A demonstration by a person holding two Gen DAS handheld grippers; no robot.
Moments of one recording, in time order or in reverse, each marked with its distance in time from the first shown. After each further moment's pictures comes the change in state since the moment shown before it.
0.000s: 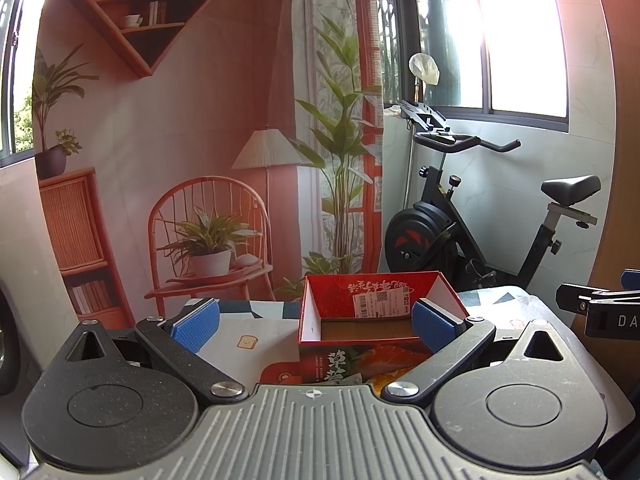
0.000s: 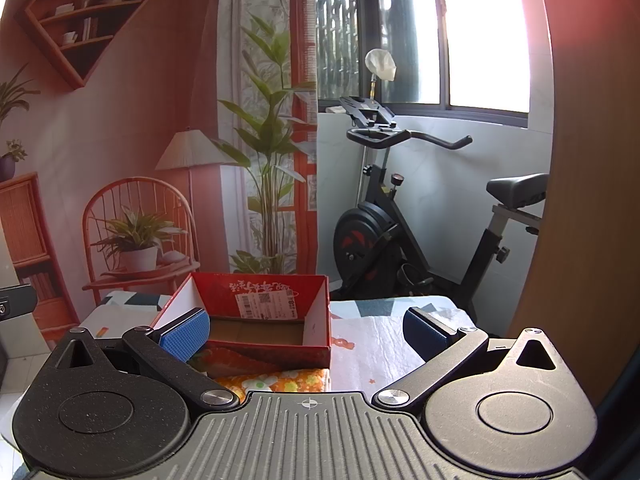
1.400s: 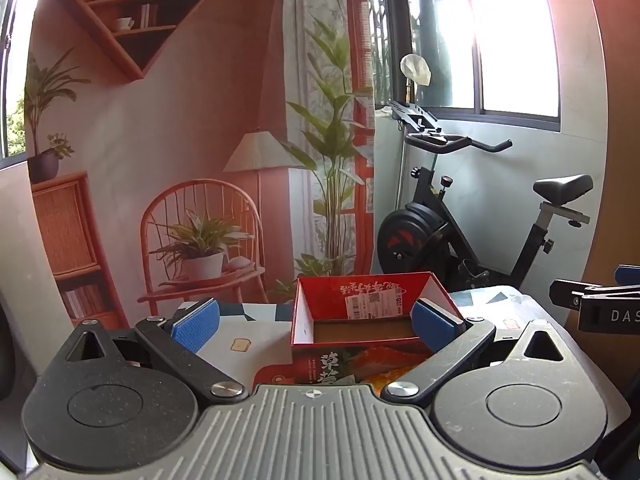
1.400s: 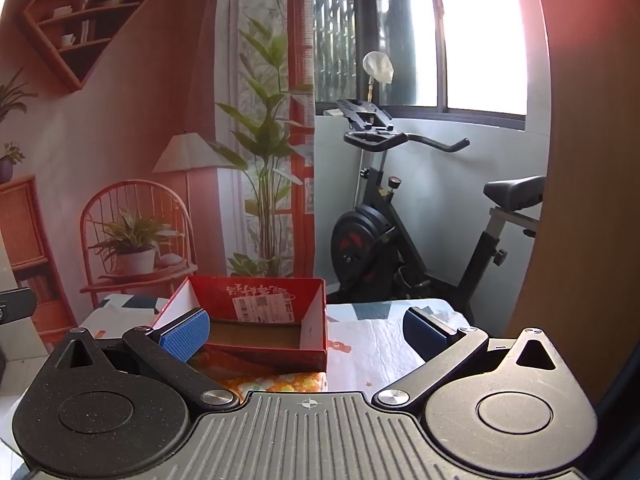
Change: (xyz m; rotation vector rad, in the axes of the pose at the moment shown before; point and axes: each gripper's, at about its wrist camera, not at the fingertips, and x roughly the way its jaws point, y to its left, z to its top) left arm 0.000 -0.003 -0.002 0.017 -0.003 -0.018; right arm 0.005 0.000 0.005 0.000 0.004 0.000
